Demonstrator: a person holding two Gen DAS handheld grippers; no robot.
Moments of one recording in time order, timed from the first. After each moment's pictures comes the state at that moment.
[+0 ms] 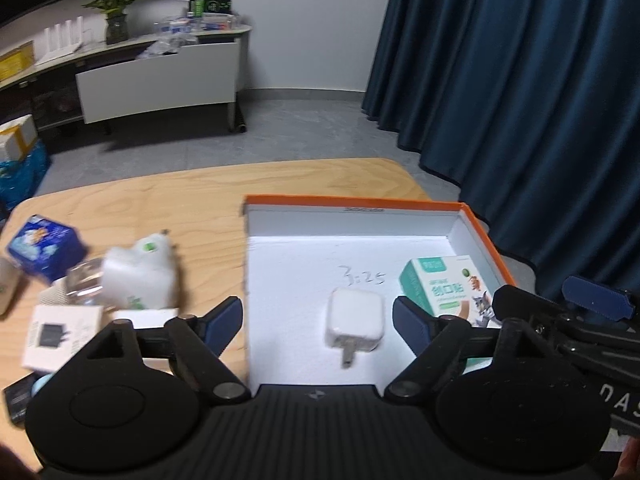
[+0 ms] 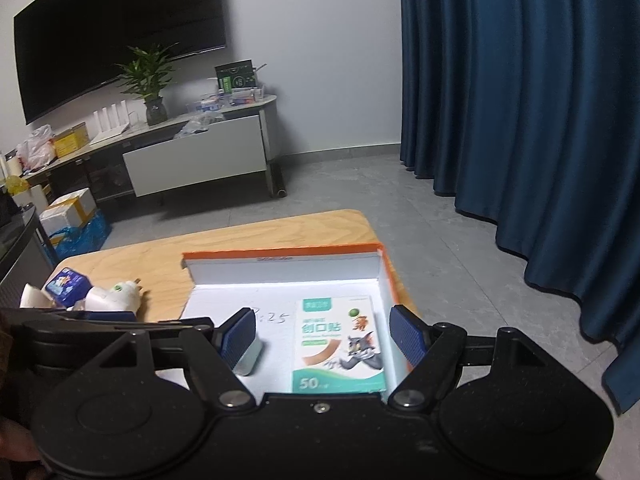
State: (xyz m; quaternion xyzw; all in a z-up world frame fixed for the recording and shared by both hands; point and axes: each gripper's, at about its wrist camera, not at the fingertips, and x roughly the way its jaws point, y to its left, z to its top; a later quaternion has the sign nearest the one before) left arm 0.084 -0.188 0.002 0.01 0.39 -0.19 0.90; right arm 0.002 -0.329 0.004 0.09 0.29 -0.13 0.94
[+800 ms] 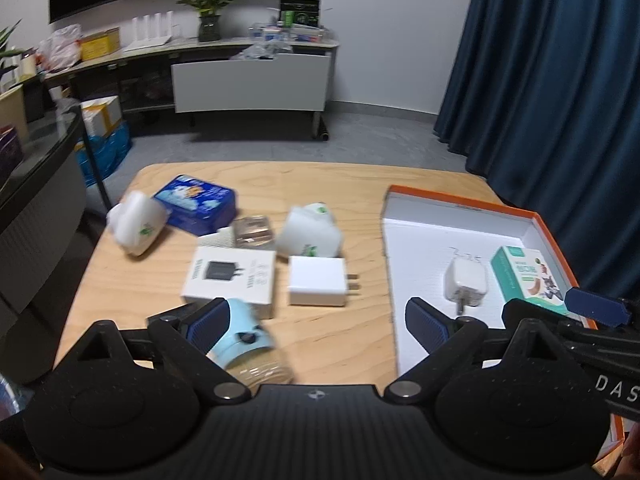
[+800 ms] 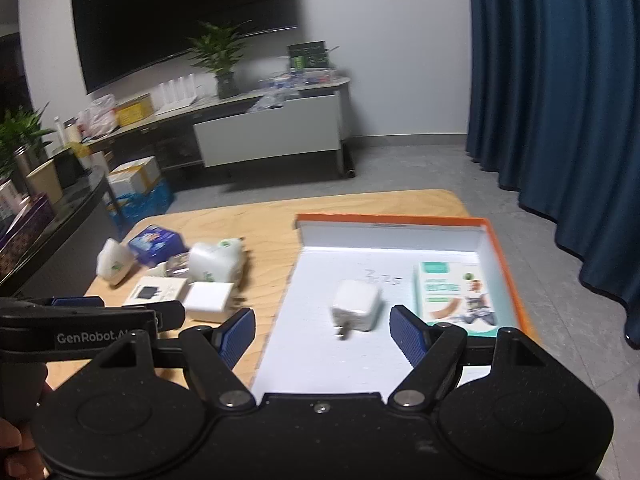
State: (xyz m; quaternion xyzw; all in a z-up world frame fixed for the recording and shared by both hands) left arm 0.038 -0.084 0.013 -0.02 0.38 -0.10 0.92; right arm -0.002 -0.248 0.006 0.08 0.32 -0.03 0.95
